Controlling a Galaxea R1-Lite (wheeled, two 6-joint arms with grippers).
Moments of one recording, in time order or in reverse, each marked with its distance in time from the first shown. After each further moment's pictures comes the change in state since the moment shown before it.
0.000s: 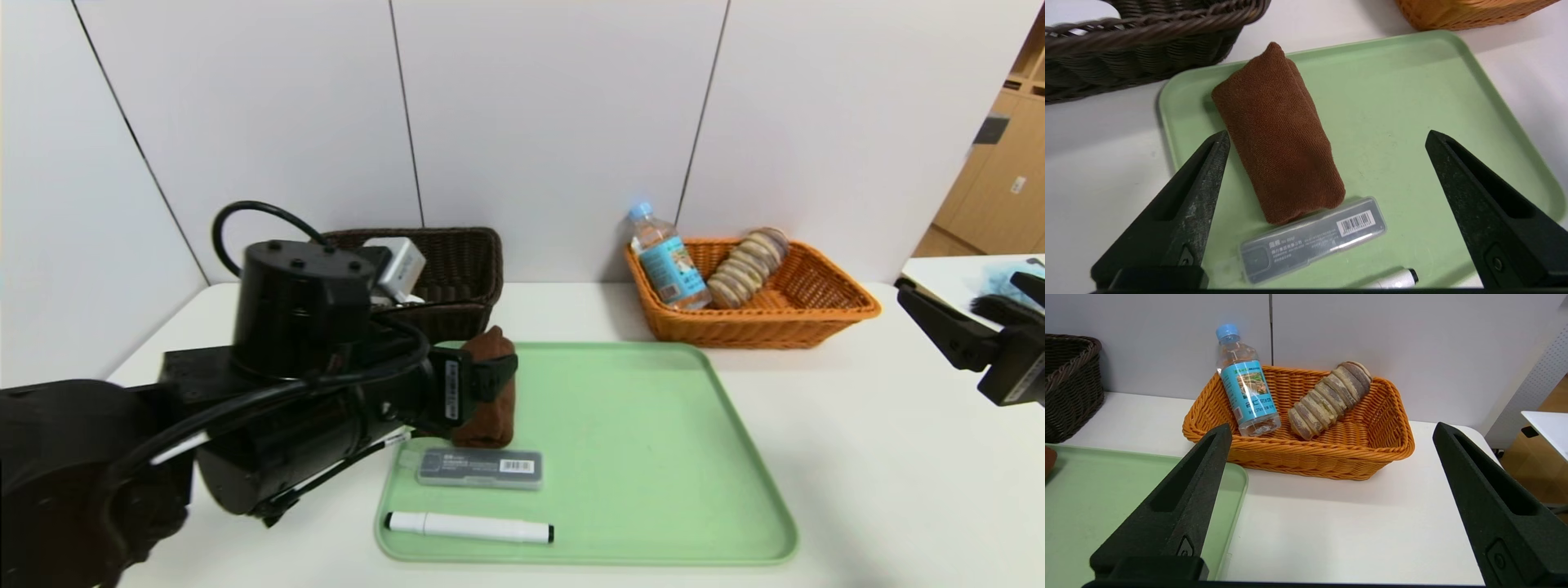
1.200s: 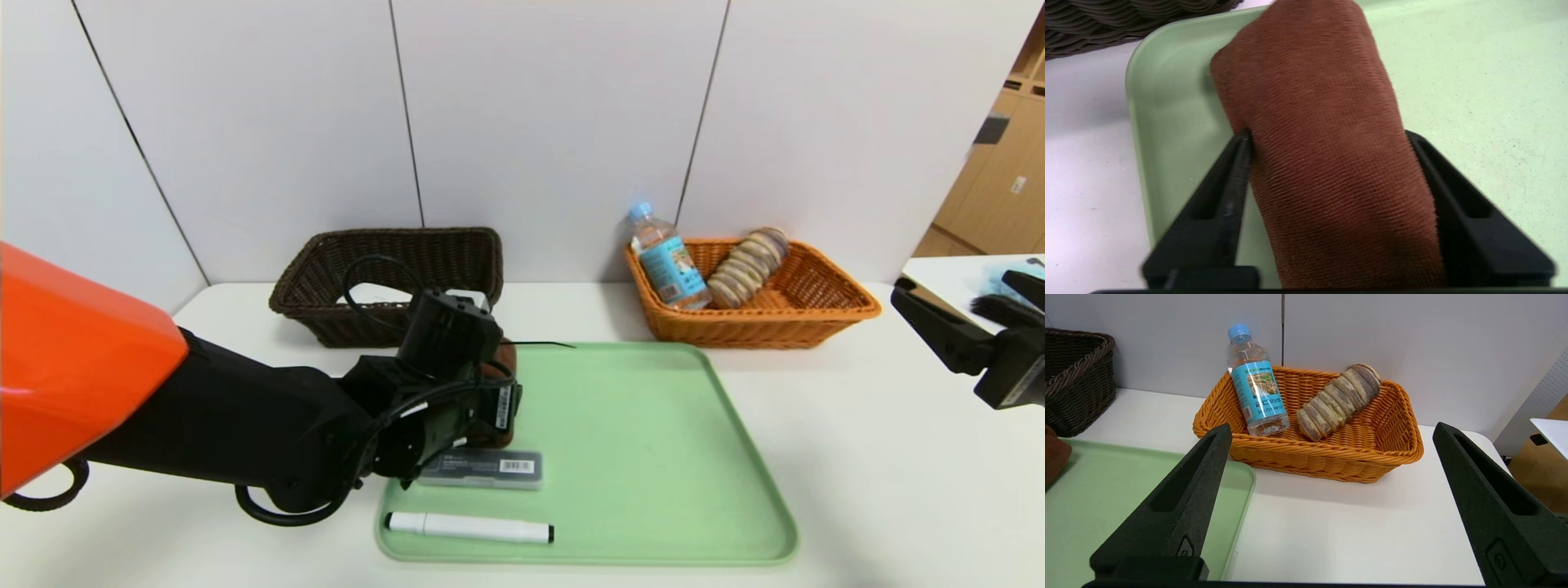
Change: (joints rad) left arm 0.023 0.302 -0.130 0.018 0.094 0.019; right arm 0.019 -0.002 0.001 -0.002 0.016 -0.011
